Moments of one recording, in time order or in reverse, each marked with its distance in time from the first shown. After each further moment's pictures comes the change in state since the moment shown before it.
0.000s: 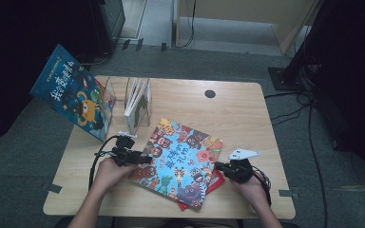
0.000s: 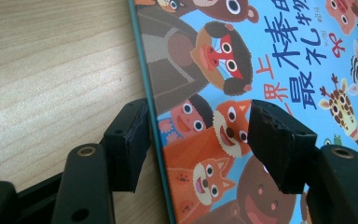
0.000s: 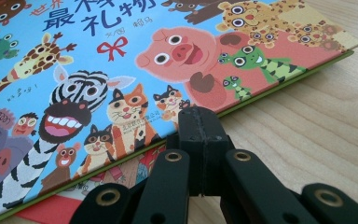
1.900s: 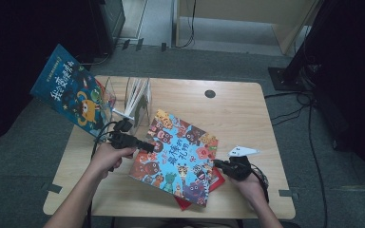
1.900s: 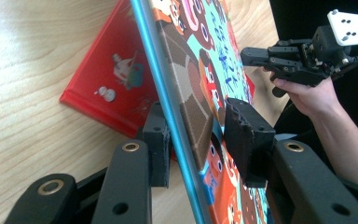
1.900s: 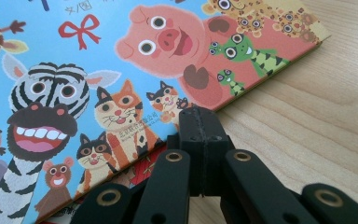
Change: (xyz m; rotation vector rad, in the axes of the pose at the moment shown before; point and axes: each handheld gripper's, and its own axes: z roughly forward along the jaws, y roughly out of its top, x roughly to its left) left arm -0.012 0.056 -0.042 0.112 -0.287 -0.151; right arm -0.004 0.003 0.007 -0.013 -0.004 0.060
